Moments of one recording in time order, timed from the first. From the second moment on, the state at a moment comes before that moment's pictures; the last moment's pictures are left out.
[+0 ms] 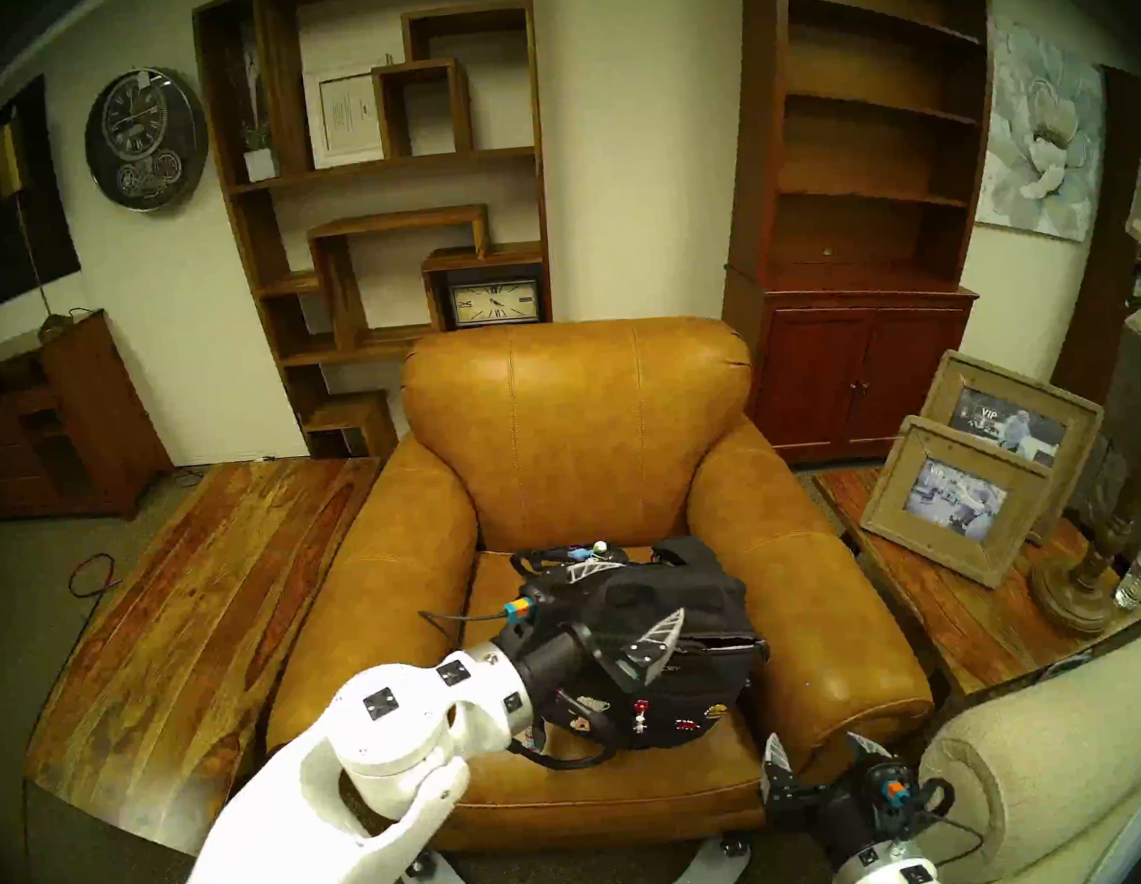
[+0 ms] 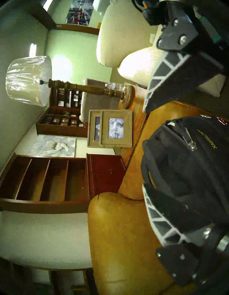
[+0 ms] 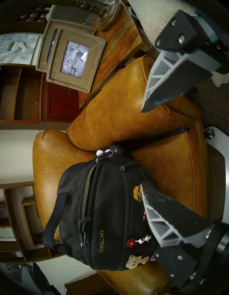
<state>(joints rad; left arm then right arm) 1.68 -1.14 -1.02 -2.07 -0.34 0.28 -0.23 -2.57 -0.72 1.38 -2.22 0.58 -0.25 -0.68</state>
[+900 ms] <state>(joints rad) 2.01 -0.88 -1.37 -1.98 -0.53 -0.02 -0.36 -2.52 -0.74 1.29 -2.26 0.56 -0.19 -0.66</state>
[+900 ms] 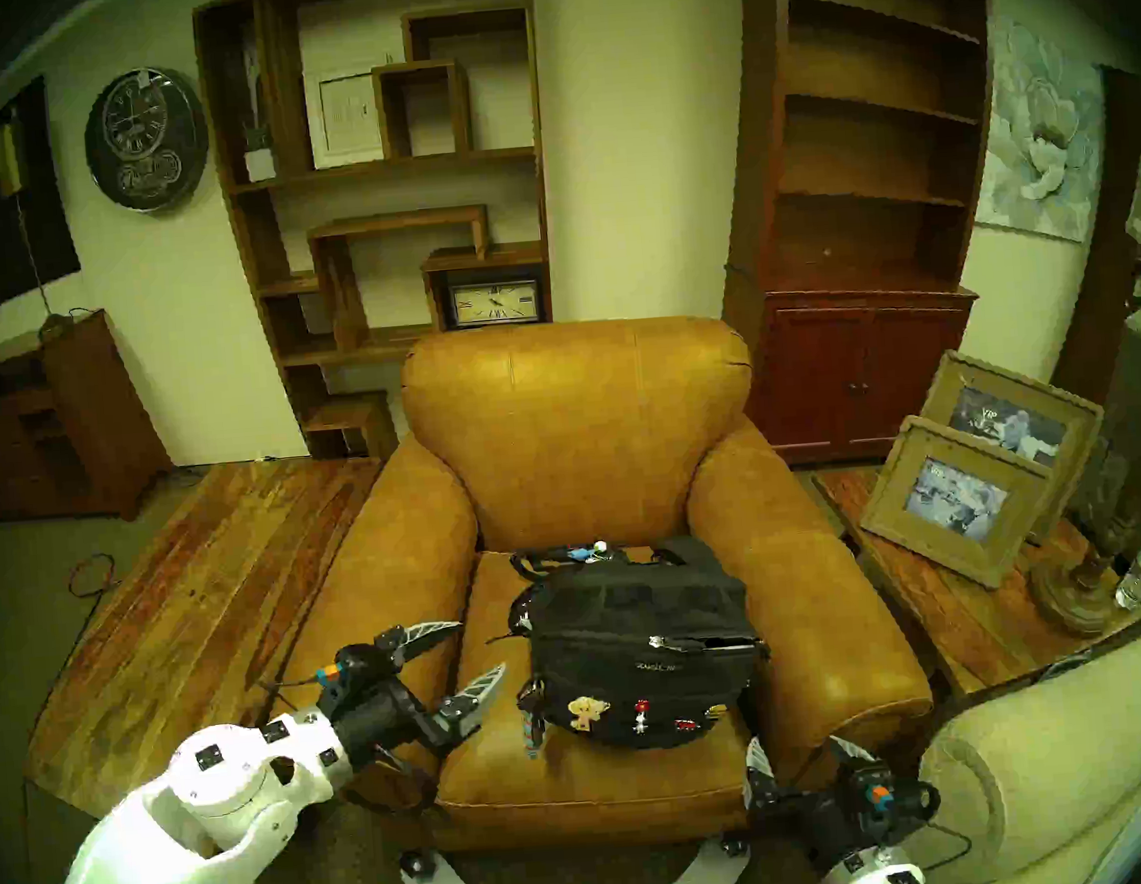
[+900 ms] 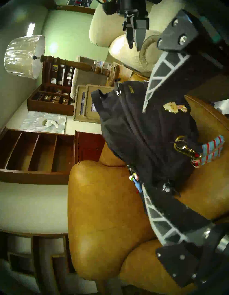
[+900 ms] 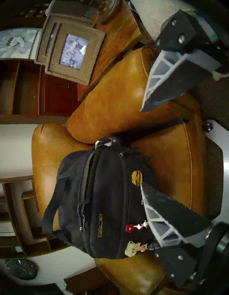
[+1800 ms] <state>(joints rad) 2.01 -0.87 -1.42 -1.90 -0.61 -0.12 -0.48 -2.23 -1.00 1.17 -2.25 0.45 0.13 -0.54</state>
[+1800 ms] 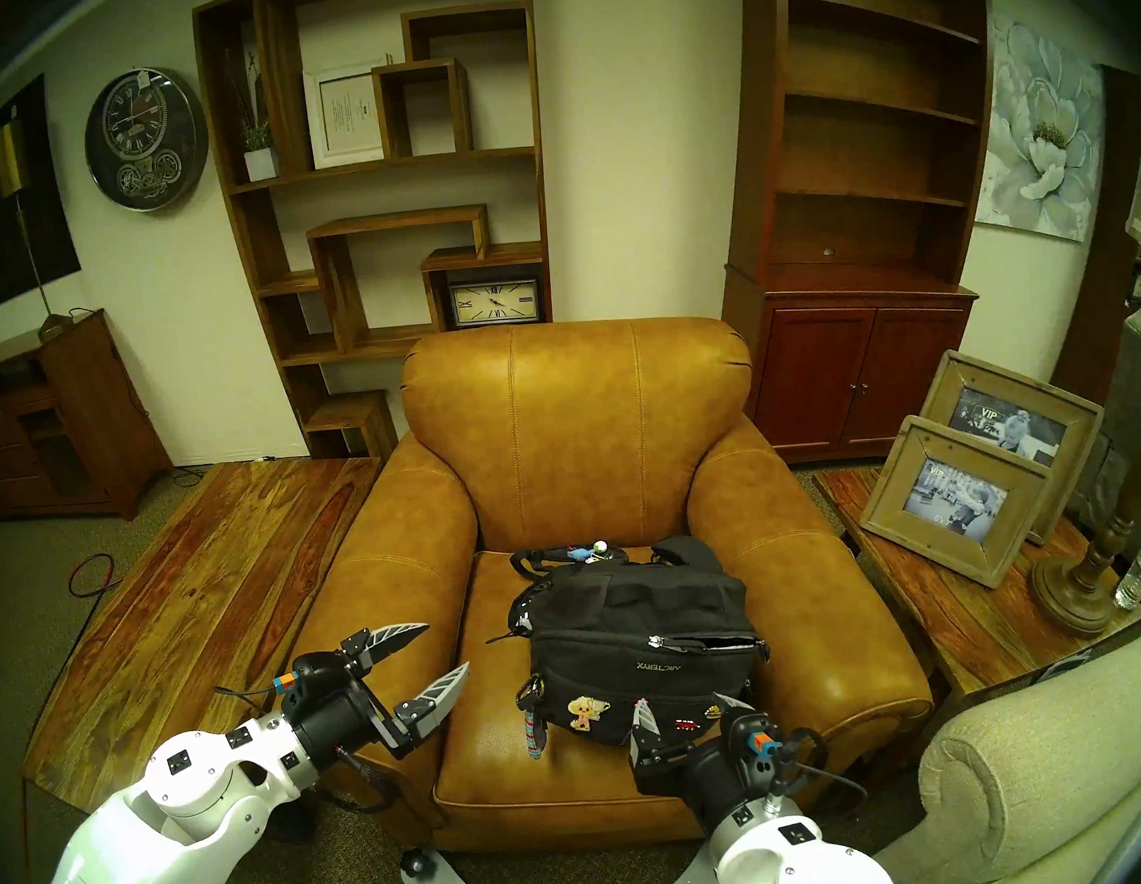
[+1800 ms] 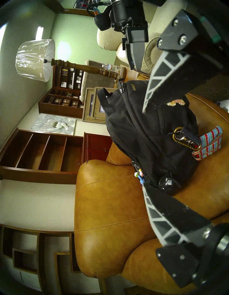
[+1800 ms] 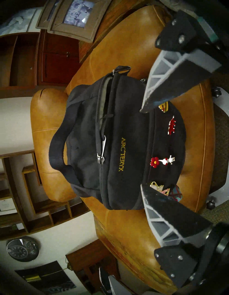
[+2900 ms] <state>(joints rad) 2.00 -0.87 -1.43 -1.89 -0.63 -0.13 -0.52 -2.03 -1.15 1.07 -2.17 0.28 0.29 -0.71</state>
